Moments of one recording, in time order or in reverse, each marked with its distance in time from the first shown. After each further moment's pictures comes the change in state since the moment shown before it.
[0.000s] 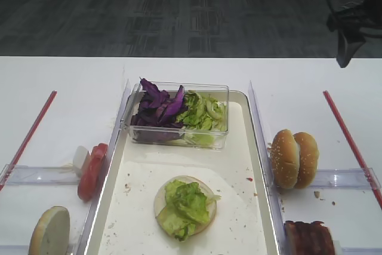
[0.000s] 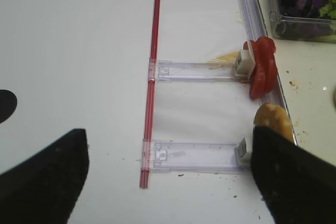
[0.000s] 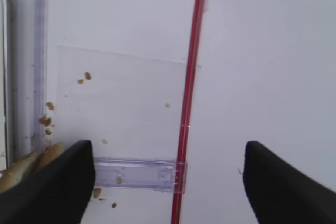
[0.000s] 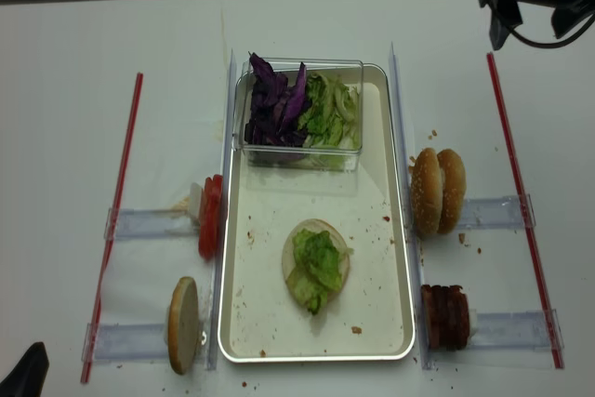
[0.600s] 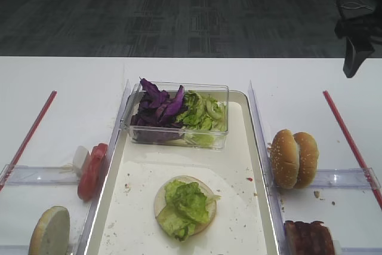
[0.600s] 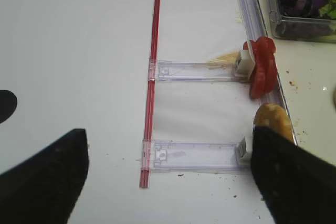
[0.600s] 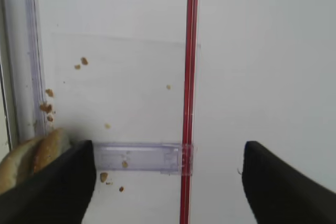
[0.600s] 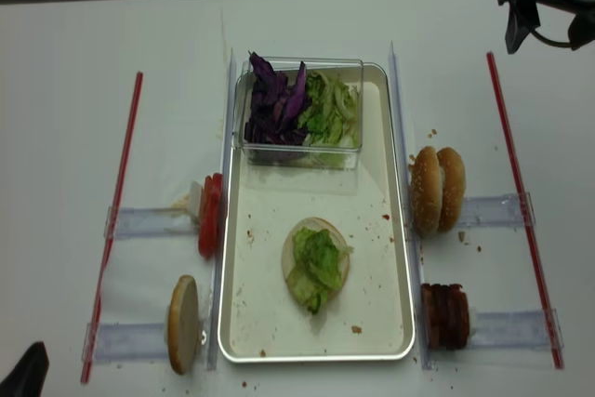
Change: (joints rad) left arm 0.000 0.000 0.000 0.000 0.000 0.000; right arm -0.043 -0.030 0.075 0.045 -0.002 0.004
